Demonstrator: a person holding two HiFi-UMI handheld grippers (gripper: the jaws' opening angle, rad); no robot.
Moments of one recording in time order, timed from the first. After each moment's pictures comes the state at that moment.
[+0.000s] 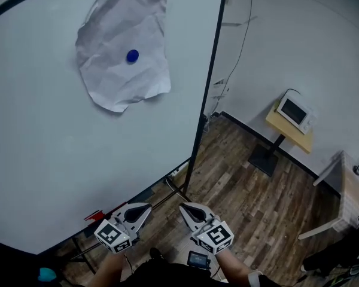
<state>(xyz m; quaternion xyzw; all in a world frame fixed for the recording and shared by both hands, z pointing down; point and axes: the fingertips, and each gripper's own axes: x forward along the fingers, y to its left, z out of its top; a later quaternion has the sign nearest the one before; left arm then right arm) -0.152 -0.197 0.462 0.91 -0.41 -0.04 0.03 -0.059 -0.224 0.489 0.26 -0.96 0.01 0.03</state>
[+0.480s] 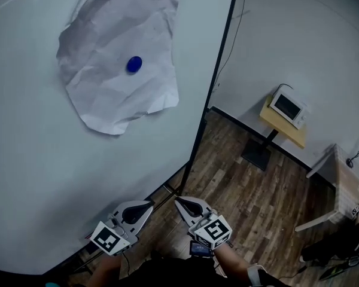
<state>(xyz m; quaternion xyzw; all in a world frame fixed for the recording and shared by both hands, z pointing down) -0.177 -0.249 0.399 0.93 -0.35 -0.06 -0.07 -0.111 -0.293 0.474 0.28 -0.96 0.01 0.02</state>
